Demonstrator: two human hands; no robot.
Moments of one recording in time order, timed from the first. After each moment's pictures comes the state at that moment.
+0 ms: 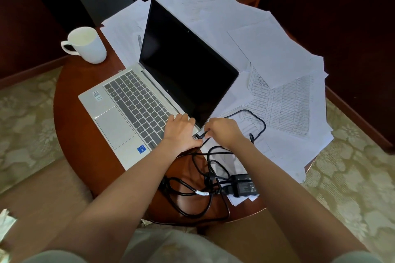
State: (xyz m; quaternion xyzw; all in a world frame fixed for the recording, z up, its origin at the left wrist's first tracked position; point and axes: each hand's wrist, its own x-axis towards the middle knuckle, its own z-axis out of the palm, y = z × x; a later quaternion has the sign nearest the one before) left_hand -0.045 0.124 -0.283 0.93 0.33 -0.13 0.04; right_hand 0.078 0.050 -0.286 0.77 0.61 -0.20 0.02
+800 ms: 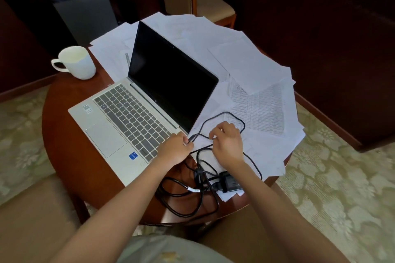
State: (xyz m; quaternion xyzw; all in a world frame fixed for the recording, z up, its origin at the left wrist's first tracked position) left_hand -0.062 0.091 -0.275 0.82 0.44 -0.08 0.36; right_hand 0.051 -0.020 -0.270 0.83 0.50 0.05 -0.26
